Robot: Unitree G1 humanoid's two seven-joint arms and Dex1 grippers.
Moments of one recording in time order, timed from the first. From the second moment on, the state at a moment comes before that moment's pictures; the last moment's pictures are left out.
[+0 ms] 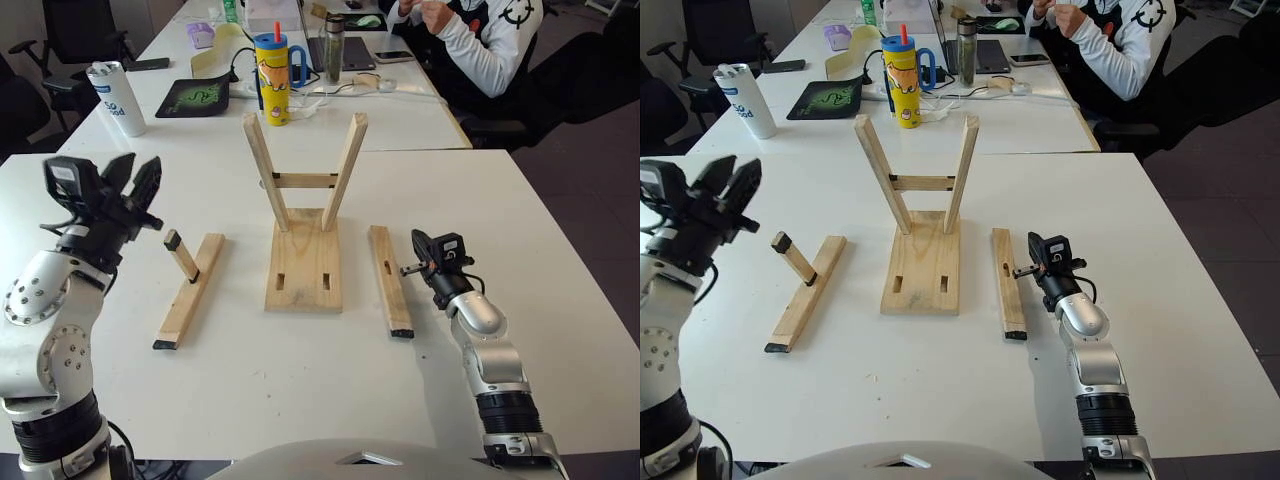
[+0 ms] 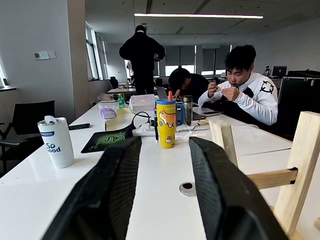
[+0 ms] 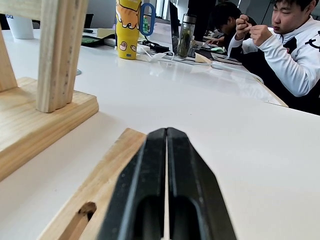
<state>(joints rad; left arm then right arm) -0.21 0.52 0.50 -0.56 -0.60 0.70 -0.23 -0.06 -0.24 -0.03 0.04 0.08 0.03 0.26</state>
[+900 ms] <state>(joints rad) -0.03 0.51 0.20 -0.23 -0.31 0.36 -0.24 -0.13 -0.23 -0.03 0.02 0.09 0.05 0.25</state>
